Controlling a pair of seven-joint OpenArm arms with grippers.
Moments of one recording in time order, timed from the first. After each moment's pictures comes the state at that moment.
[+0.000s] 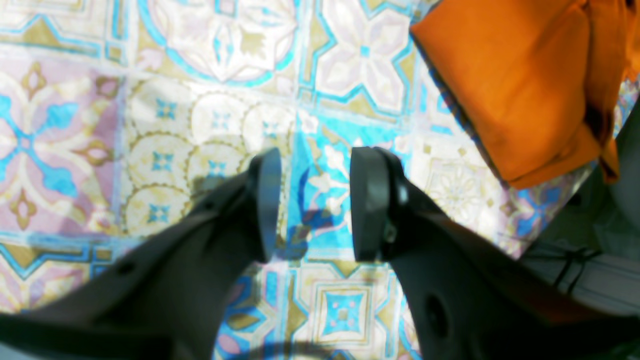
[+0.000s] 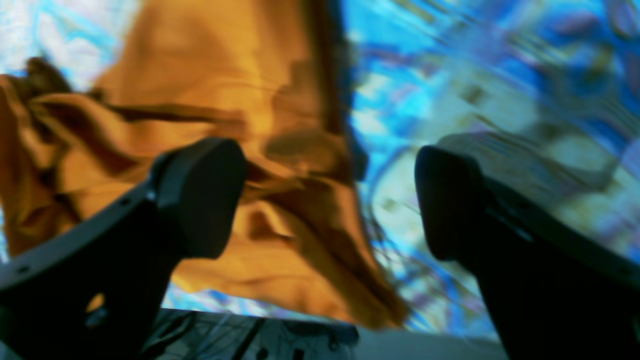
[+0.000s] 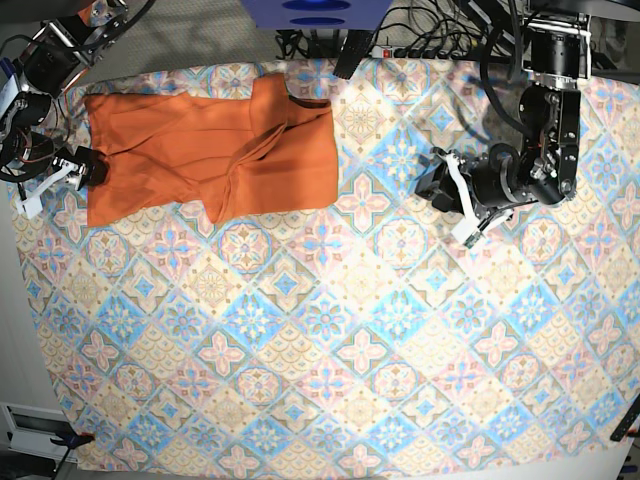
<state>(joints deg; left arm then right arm) 4.3 -22.0 -0.8 86.6 -37.7 -40.3 58.2 1.9 20.8 50.1 63.8 31.9 41.2 -76.5</state>
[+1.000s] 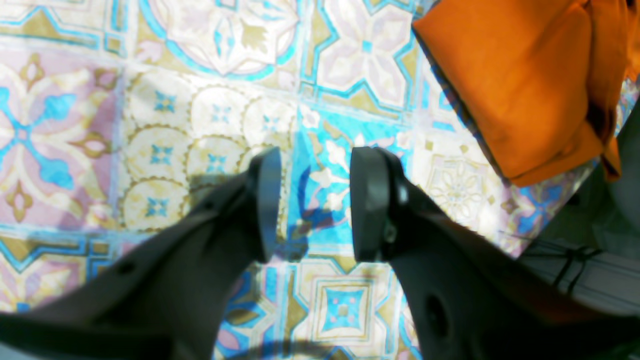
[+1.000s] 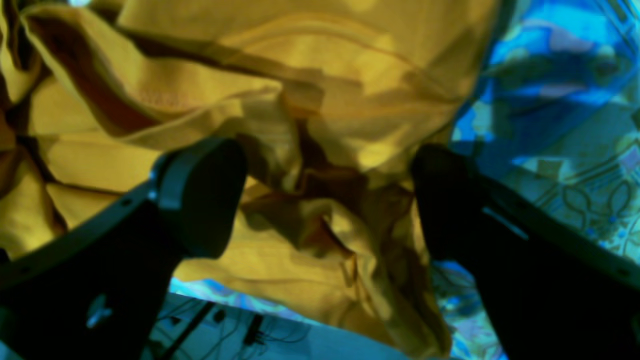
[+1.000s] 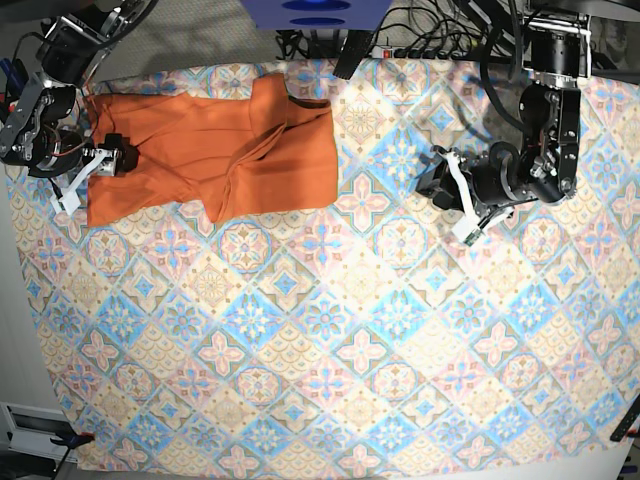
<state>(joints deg) 4.6 -22.0 -0.9 86.6 -37.8 -40.3 58.2 -1.8 17.8 38.9 65.3 26.7 41.6 -72.4</state>
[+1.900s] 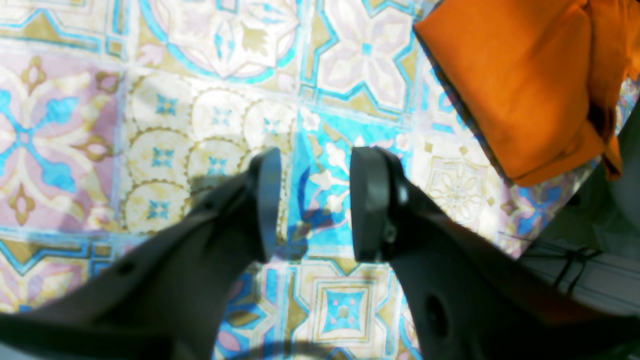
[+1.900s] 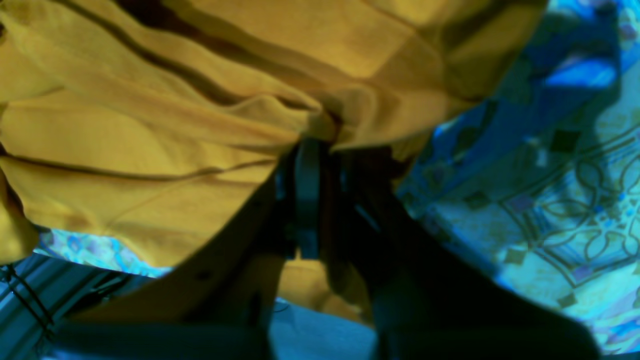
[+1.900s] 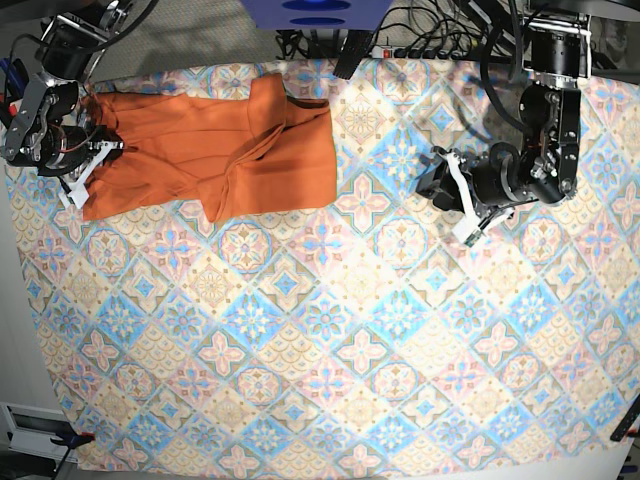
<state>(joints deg) 4.5 -22.0 -0.9 86.6 -37.8 -40.3 58.2 -2.7 18.8 33.8 65.3 24.8 40.5 -72.7</state>
